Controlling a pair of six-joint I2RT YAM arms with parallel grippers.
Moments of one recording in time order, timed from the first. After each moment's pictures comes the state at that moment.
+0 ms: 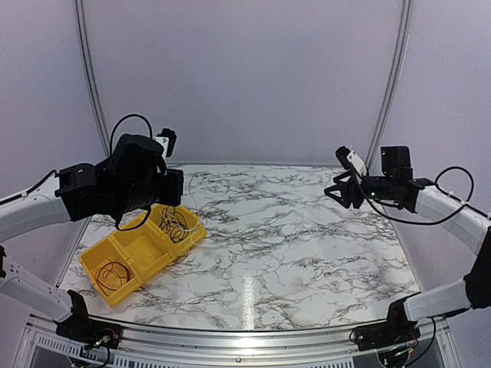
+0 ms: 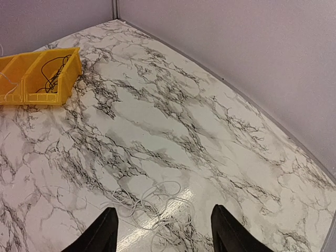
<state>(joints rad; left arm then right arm) -1.00 1.27 1.23 -0.52 -0.54 -0.44 0.17 1.25 0.94 -0.26 -0.58 -0.42</state>
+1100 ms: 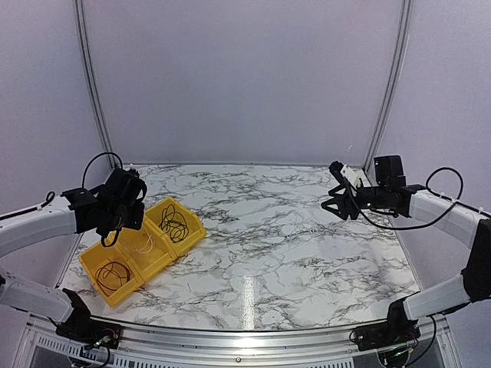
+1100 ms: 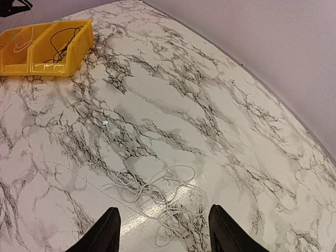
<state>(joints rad) -0.63 1.19 0.85 -0.57 -0.63 -0.32 0.17 1.29 0.86 -0.25 -0.62 -0.53</state>
